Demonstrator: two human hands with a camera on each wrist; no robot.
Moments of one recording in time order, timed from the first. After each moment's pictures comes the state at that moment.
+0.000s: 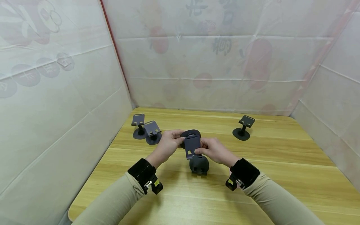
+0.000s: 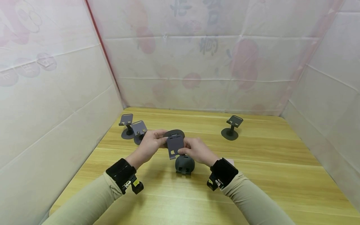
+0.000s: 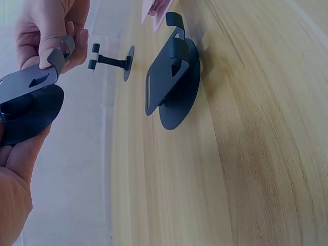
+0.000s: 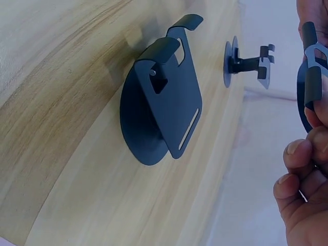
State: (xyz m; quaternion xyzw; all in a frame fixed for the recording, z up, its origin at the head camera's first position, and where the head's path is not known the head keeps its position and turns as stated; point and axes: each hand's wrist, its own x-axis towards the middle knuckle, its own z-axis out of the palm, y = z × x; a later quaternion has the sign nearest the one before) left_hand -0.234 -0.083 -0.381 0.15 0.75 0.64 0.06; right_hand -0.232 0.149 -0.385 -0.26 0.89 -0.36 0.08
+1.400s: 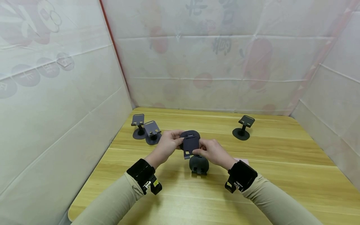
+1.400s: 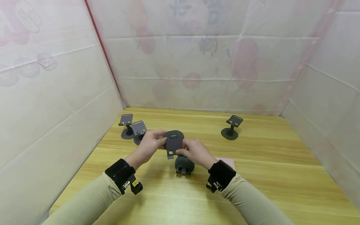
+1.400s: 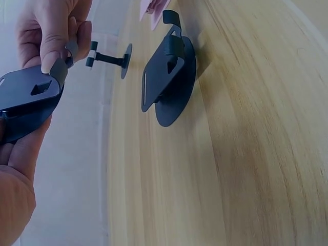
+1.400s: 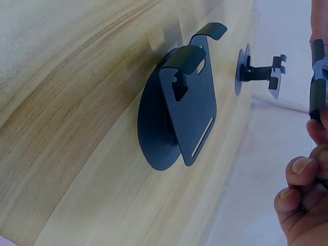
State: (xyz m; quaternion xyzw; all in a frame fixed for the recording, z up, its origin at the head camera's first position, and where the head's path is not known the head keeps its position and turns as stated) left_hand -0.235 -0.083 -0.380 0.13 0.74 0.66 0.08; right_hand -0.229 0.145 -0.394 -0.29 0.90 -0.34 0.00
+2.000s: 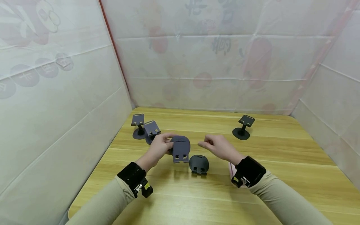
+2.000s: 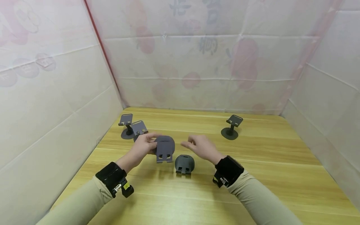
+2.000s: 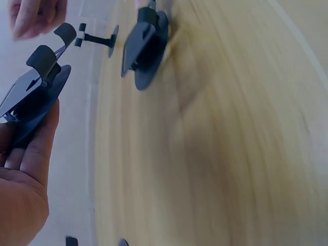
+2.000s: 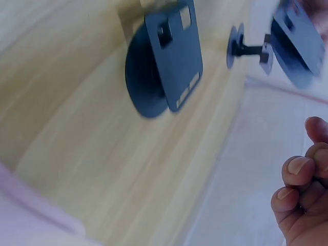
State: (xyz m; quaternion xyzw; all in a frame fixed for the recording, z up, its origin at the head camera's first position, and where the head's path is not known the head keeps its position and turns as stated) left_hand -0.232 -0.113 -0.395 0.06 0.74 0.66 0.12; right_hand -0.234 0.166 -0.377 -0.27 0.91 -0.31 0.01
